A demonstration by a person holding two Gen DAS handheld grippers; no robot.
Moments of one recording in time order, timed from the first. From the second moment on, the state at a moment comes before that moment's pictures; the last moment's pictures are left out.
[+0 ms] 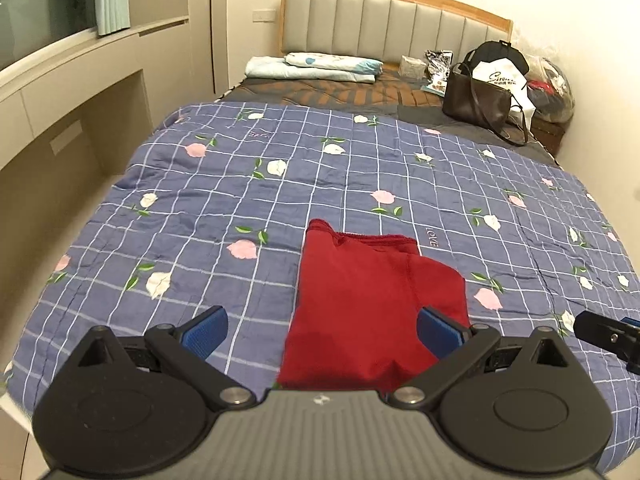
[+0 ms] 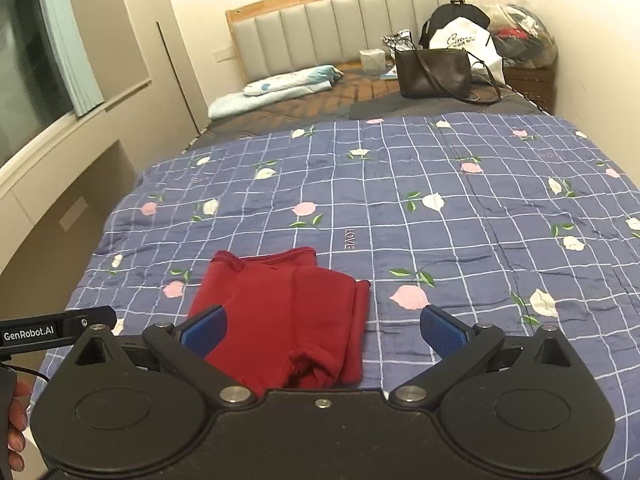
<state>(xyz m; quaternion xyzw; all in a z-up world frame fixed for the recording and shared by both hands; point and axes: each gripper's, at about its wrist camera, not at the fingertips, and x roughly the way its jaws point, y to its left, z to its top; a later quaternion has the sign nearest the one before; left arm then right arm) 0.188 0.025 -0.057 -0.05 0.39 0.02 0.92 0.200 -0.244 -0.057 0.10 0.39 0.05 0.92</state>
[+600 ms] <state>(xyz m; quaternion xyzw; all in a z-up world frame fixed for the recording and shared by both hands) 0.049 0.003 -0.042 -0.03 0.36 0.06 0.93 0.073 -0.282 -0.032 0.09 0.36 0.10 0.92</state>
